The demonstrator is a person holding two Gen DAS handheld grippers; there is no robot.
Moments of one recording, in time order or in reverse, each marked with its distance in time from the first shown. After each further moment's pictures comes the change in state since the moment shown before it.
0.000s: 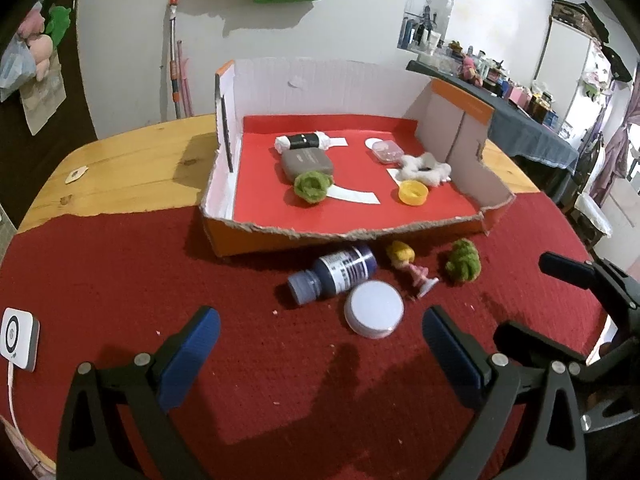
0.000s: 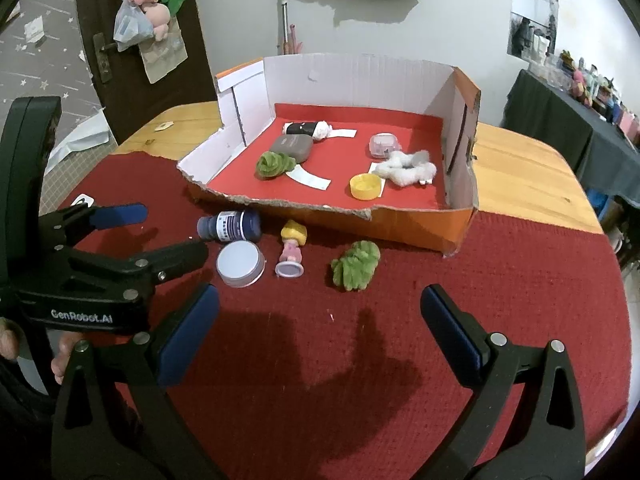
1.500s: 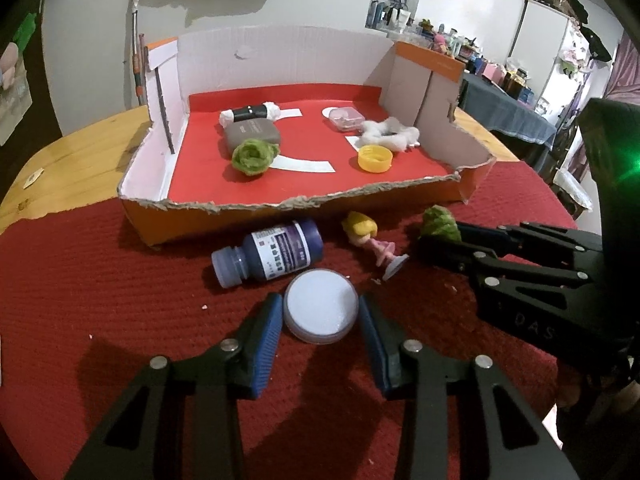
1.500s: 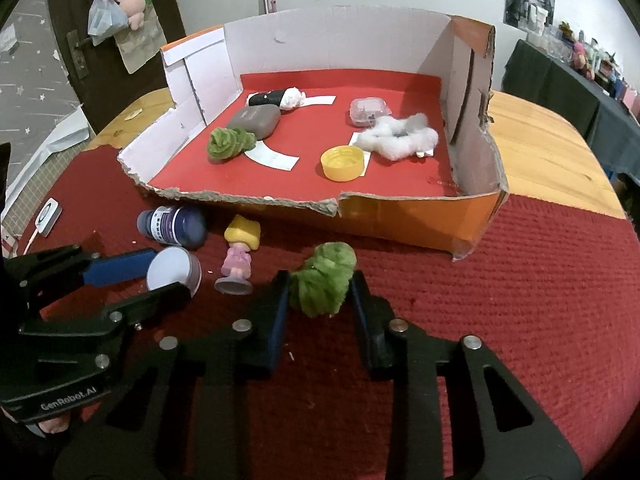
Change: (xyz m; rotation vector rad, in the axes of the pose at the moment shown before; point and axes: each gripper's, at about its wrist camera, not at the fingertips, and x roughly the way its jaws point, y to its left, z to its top) left arm 0.030 -0.023 -0.009 0.062 0.058 -0.090; right arm 0.062 -0.026 0.009 0.054 0.086 0.001
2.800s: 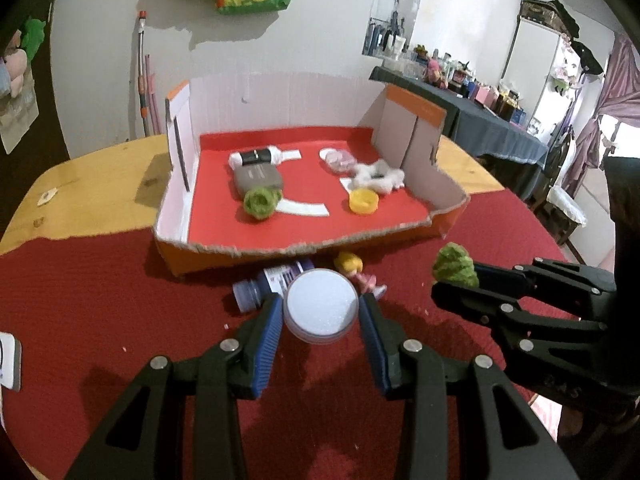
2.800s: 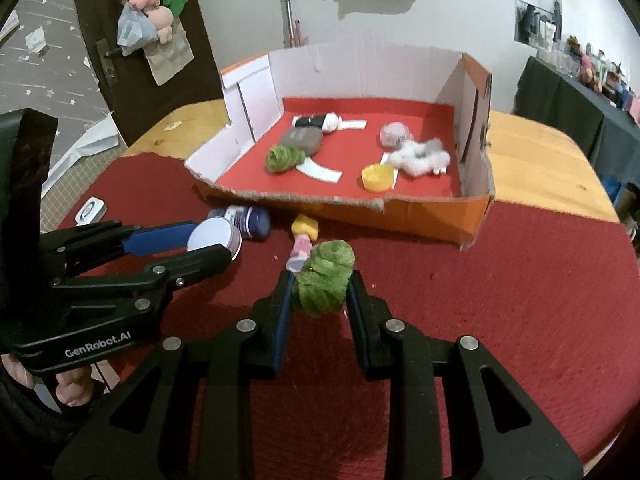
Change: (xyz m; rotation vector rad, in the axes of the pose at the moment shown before) left arm -0.040 0.000 0.013 -0.009 -0.094 -0.011; right arm -0.056 0.023 -0.009 -0.033 -0.072 0.063
